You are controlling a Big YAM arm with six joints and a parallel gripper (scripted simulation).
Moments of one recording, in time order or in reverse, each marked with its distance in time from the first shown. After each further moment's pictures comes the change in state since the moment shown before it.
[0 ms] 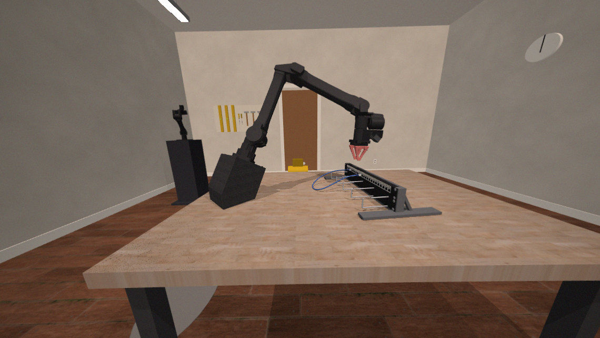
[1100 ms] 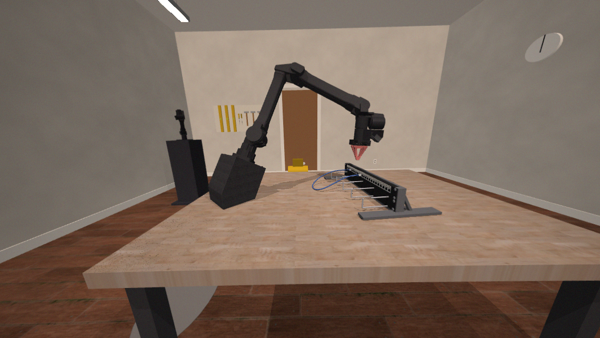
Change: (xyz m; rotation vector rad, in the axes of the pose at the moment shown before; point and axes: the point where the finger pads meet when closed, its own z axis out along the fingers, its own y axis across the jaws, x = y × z) arm -0.001 -0.003 -0.001 0.002 -0.002 0.005
